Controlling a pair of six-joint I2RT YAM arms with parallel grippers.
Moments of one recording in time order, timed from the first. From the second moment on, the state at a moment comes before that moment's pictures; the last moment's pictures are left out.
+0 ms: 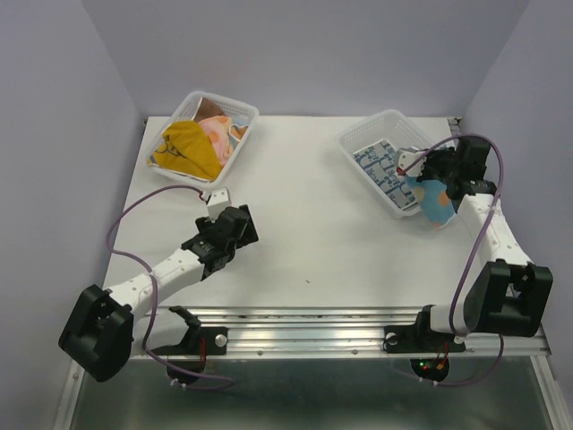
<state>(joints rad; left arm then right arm) -0.62 1.11 0.56 -0.23 -0.52 -0.69 -0.14 1.35 1.07 -0.21 -0.42 -1.53</state>
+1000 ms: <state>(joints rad) -0.62 1.20 0.57 -0.21 -0.52 -0.69 -0.10 1.67 1.05 0.15 -0.61 -1.44</state>
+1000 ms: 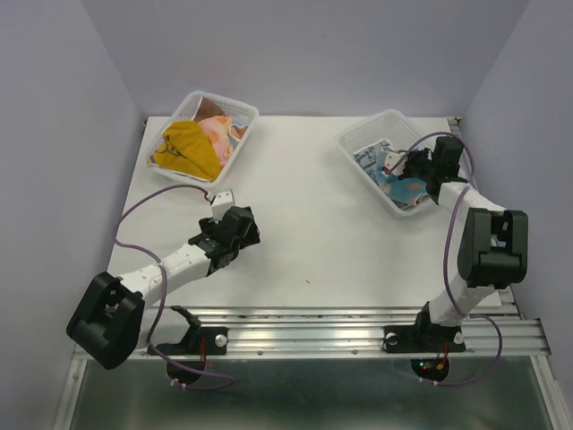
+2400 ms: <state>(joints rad) -0.51 1.23 0.98 -0.22 -0.63 -0.64 -0.06 1.52 1.28 0.47 -0.48 0.03</state>
